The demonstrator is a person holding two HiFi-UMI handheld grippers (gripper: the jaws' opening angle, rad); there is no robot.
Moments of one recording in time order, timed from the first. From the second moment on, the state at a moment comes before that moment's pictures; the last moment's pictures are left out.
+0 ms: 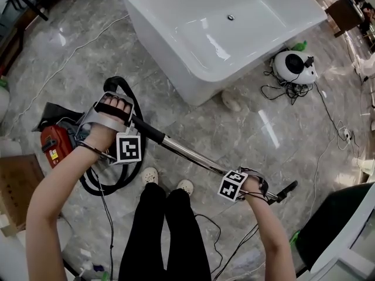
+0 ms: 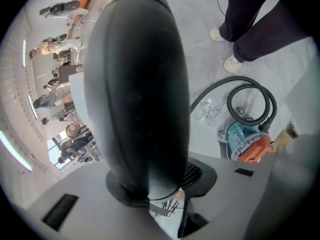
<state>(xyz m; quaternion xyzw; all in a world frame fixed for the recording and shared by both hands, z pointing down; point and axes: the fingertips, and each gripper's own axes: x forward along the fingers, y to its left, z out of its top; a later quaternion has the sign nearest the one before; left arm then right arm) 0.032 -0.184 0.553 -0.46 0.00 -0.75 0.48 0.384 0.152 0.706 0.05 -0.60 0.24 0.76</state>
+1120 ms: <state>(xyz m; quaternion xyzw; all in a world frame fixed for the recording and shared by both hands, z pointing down) 0.040 -0.163 0.563 -0.46 0.02 -0.76 0.46 0.371 0.117 0.698 0.00 -0.58 0.20 0.79</state>
